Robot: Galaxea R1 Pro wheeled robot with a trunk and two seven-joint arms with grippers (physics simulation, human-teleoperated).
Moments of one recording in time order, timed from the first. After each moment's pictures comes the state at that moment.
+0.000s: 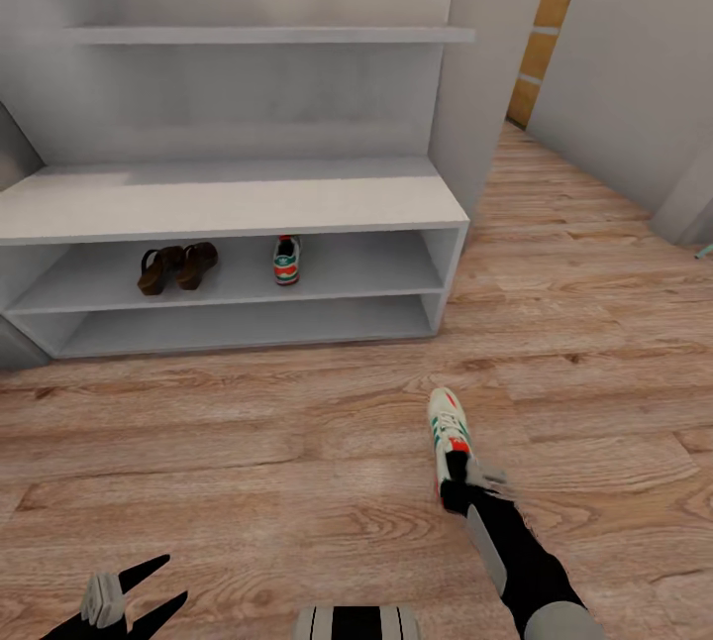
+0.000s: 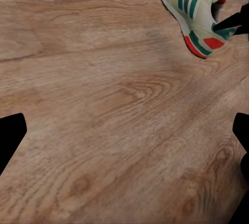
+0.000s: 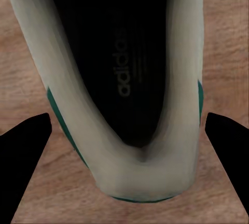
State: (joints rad) left arm -0.19 0.34 0.34 -0.64 0.19 -0.28 -1.30; right arm -0.49 0.09 -0.07 -0.78 -0.12 0.42 -0.18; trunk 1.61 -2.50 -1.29
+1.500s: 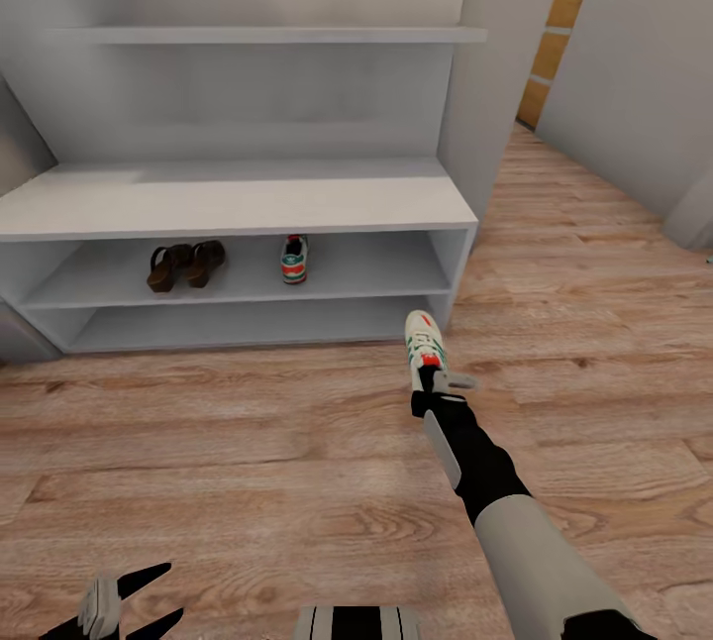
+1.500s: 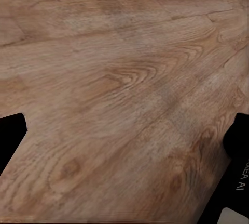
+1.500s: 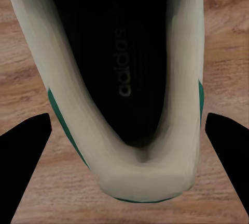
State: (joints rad) left arm -0.19 0.36 0.33 -0.65 0.13 -0.27 -1.37; right arm -0.75 0.17 0.06 -0.83 -0.12 0.53 -0.36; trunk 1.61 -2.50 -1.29
